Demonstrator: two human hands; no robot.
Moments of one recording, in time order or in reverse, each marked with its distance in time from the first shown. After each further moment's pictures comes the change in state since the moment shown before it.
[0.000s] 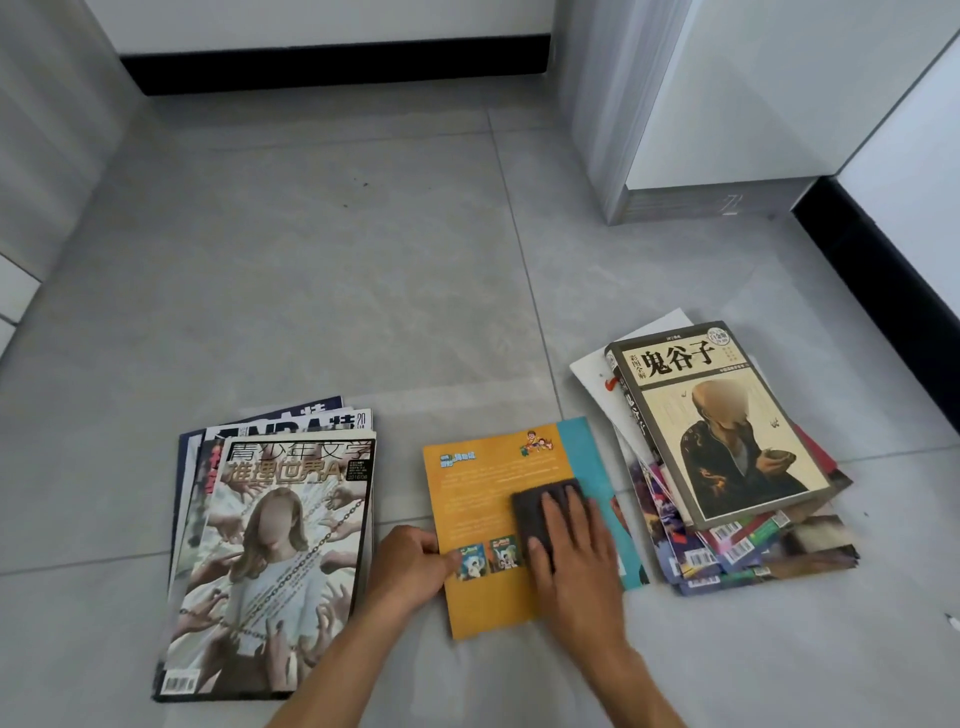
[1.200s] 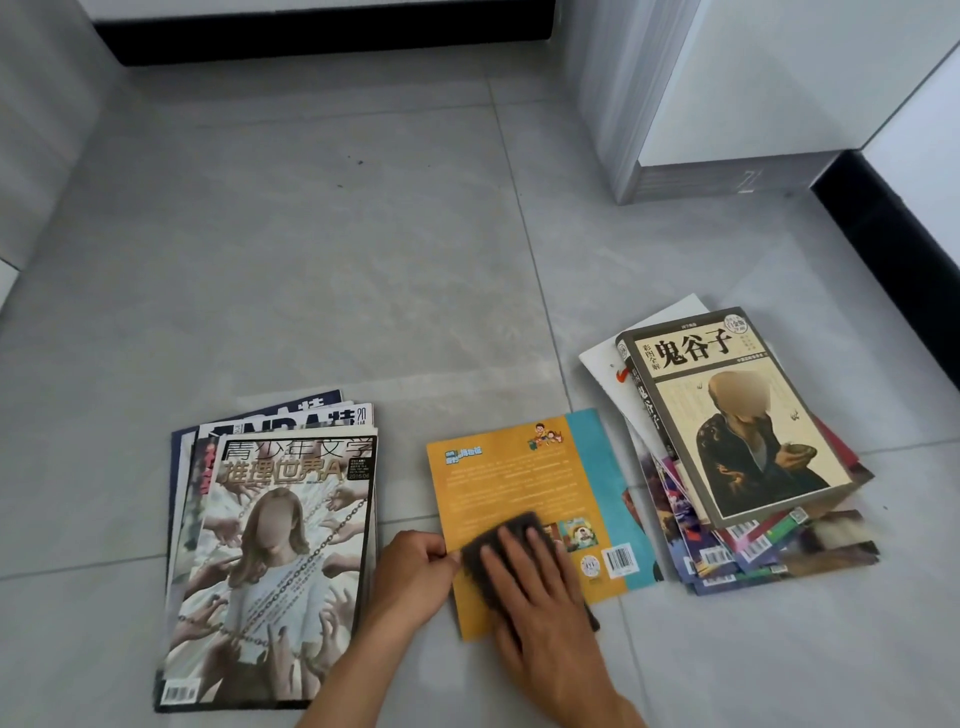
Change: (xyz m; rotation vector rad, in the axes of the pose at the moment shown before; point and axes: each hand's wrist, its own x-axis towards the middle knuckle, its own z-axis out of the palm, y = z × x) left_hand 0.008 -0.013 0.003 0.076 0.033 0.074; right_hand -0.034 -0.014 0.036 -0.060 0.109 -0.442
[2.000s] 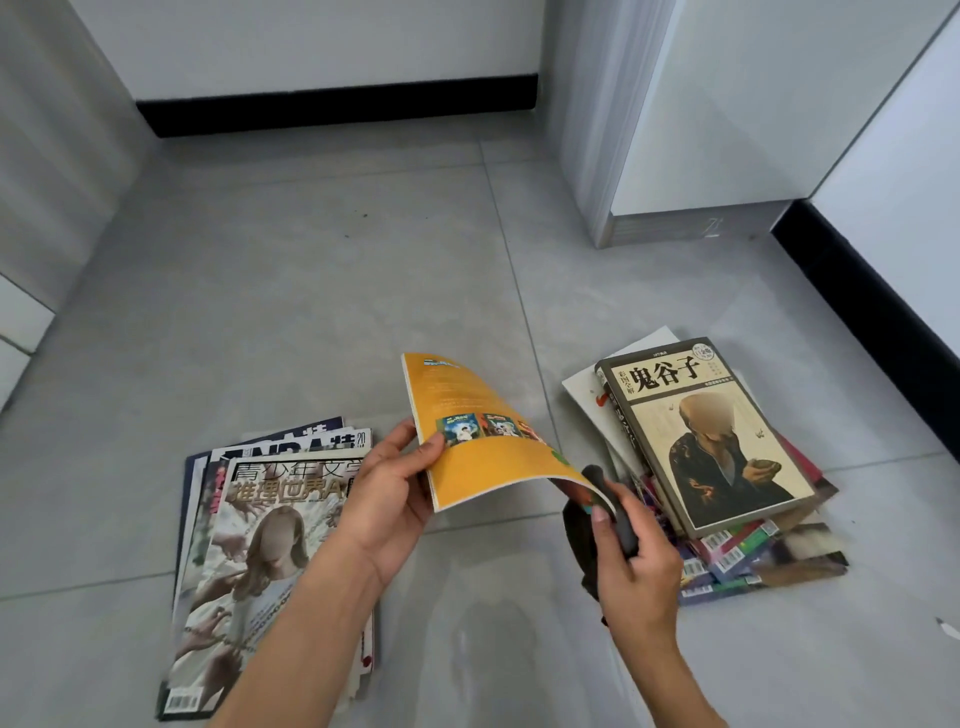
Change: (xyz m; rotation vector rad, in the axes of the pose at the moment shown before) left_hand -0.056 0.114 -0.078 -1.221 -0.231 0.200; right_hand 0.038 0.031 -0.103 0.686 0.517 0.621
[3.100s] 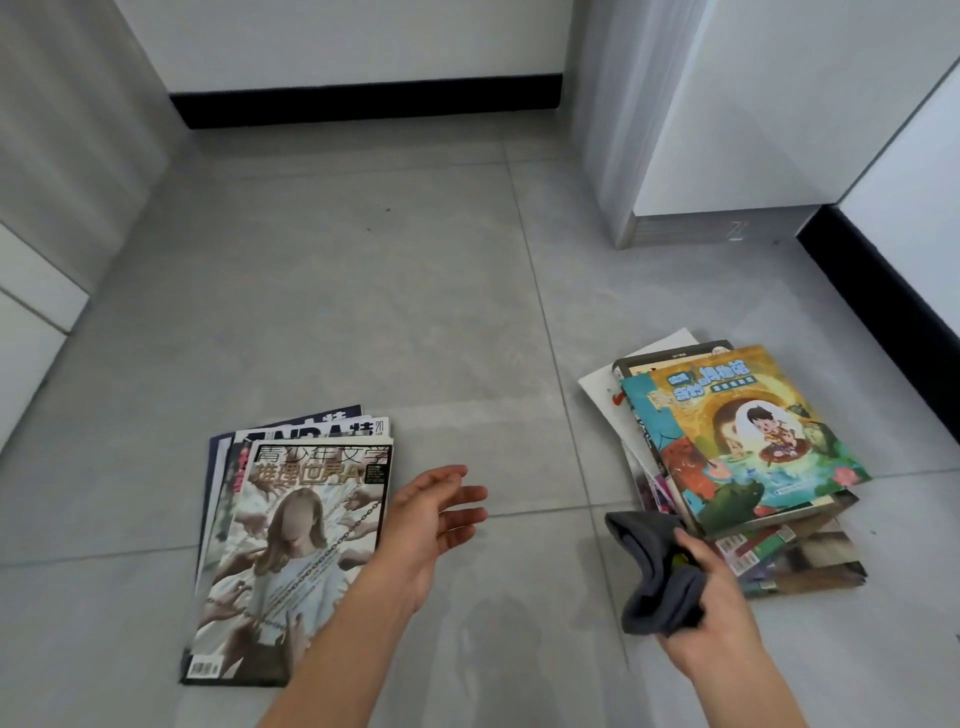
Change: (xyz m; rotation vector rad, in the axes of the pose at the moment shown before) left_hand 0.003 -0.048 -0.027 0.204 0.255 -0.147; right_hand 0.015 -0.021 -0.047 0.916 -0.020 1.167
